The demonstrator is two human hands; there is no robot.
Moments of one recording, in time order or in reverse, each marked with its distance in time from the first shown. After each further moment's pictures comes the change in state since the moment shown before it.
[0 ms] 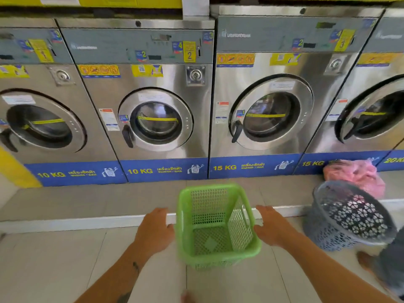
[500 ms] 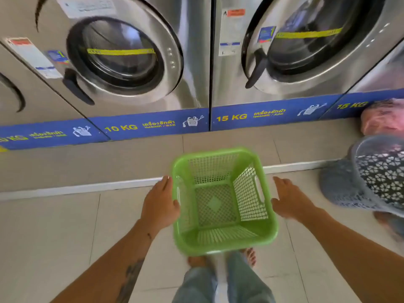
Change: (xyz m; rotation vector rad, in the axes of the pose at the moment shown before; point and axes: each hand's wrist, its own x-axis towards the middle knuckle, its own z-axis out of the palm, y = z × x) left_hand 0.224 -0.009 0.107 0.150 -0.214 0.022; right_hand 0.252 0.066 0.046 -0.112 -0.188 0.172
